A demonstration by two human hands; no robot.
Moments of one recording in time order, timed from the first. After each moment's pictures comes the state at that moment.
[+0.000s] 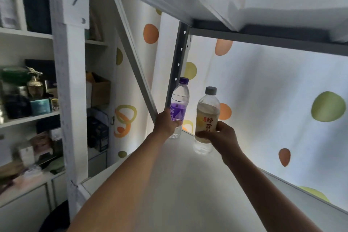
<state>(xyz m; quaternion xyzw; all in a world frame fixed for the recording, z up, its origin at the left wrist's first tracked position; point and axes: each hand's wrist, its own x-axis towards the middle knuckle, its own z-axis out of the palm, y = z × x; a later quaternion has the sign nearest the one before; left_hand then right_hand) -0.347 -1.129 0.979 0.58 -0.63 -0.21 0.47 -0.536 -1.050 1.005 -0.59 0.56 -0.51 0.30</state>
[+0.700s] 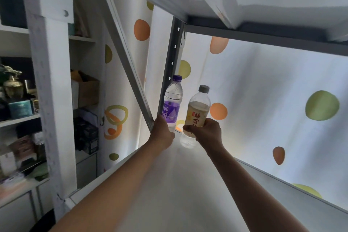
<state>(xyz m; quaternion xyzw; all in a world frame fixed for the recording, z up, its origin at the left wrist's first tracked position) -0.354 -1.108 0.968 0.60 -0.62 -0.24 0.44 -0.507 -1.089 0.996 -0.57 0.62 -0.50 0.22</state>
